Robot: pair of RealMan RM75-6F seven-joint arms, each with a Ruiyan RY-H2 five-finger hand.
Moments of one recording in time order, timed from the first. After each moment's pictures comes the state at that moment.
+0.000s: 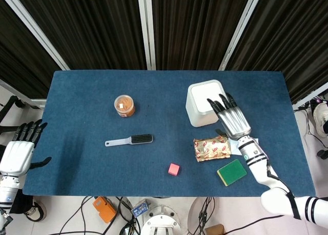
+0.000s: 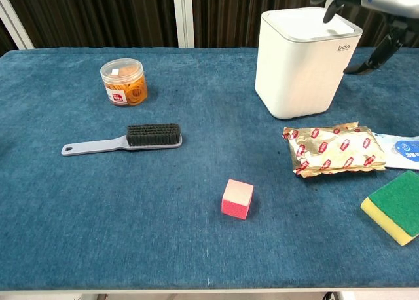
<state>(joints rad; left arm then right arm) -0.15 -1.10 -0.03 -1.57 1.50 1.41 0.04 0.61 -1.26 0.28 -1.76 -1.13 0.98 -0.57</state>
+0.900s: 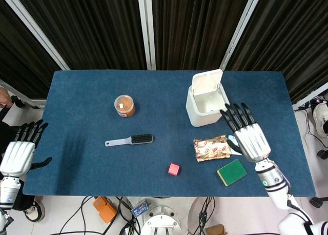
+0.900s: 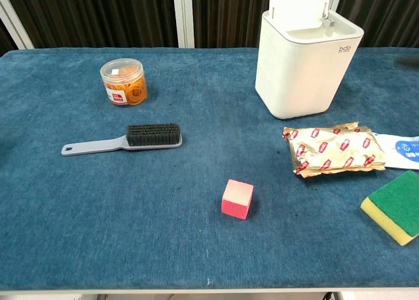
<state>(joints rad) -0.15 -1.11 -0.03 -1.57 1.51 1.42 0.05 0.42 -1.21 0.05 -1.77 -1.59 1.40 -0.40</state>
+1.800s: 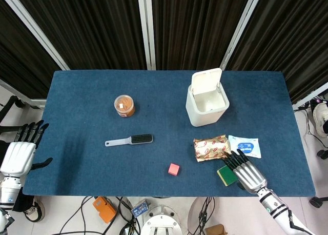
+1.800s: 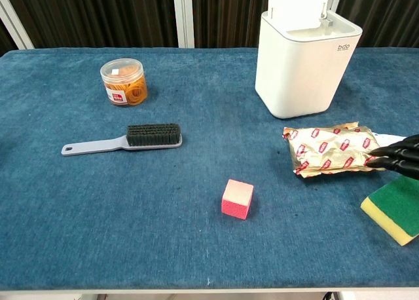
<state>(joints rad) -0.15 -1.11 -0.03 -1.57 1.51 1.42 0.05 0.33 -1.26 -0.16 -1.60 -1.60 1.11 -0.43</state>
